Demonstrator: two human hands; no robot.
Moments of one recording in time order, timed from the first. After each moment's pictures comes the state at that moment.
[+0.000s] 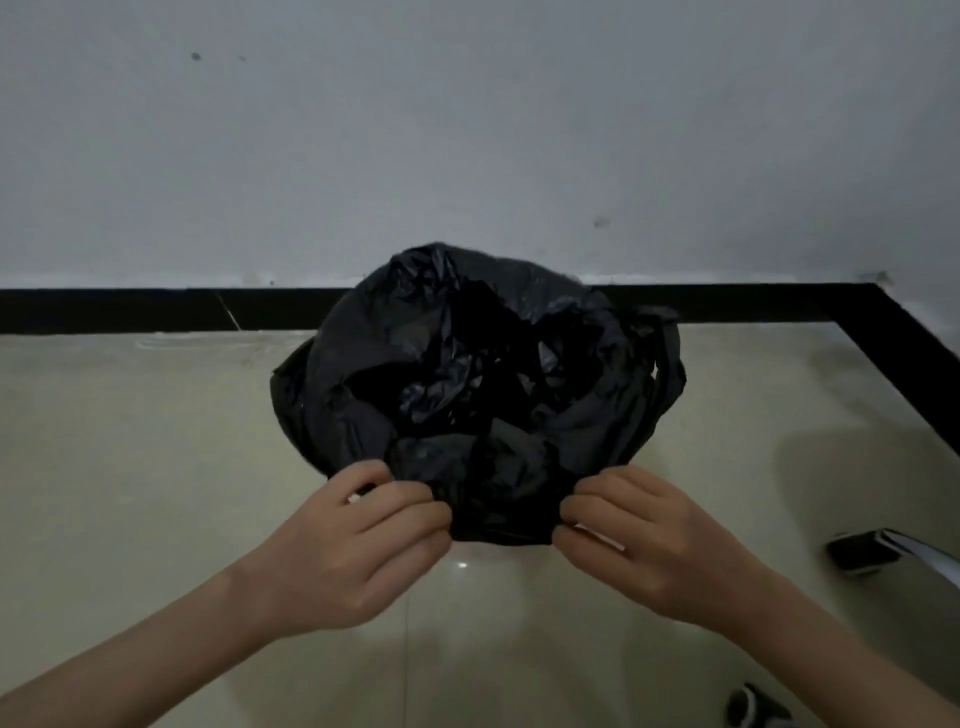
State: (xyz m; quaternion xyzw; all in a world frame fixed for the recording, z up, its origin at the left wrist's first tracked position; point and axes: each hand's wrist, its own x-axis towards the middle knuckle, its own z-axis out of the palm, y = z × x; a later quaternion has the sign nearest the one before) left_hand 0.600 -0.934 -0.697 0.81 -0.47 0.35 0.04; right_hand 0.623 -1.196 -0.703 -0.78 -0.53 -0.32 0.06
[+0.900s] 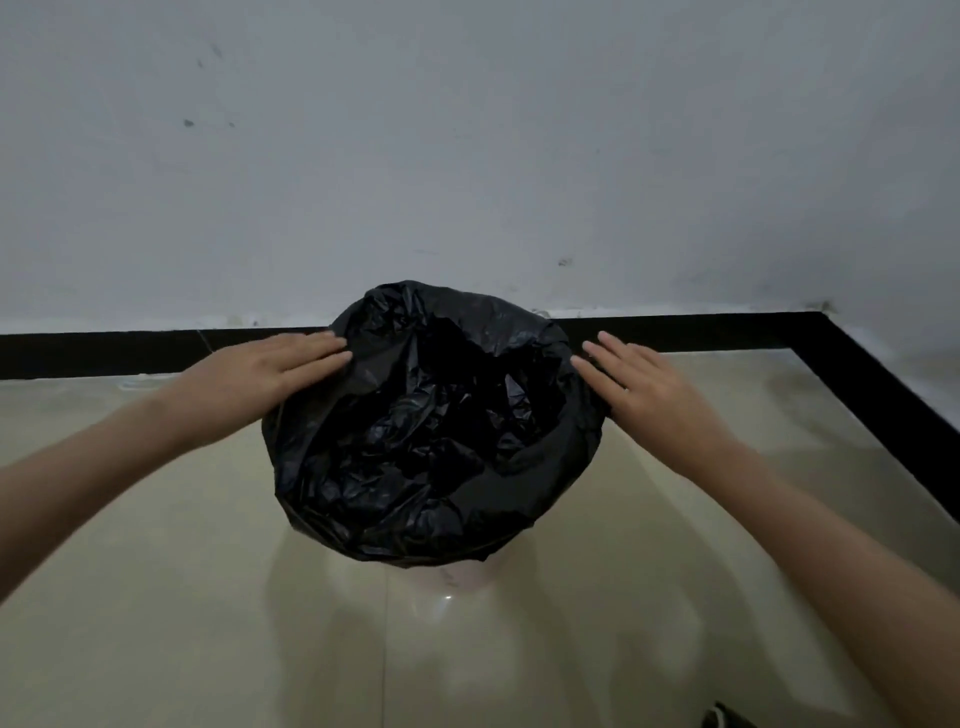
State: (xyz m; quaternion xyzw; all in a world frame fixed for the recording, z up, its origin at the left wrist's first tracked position) left_hand 0.715 -0.838 -0.670 0.91 -0.38 0.16 -0.07; right_hand 0.727 -1.263 -0.698 -0.90 -0.33 -0.25 -0.11
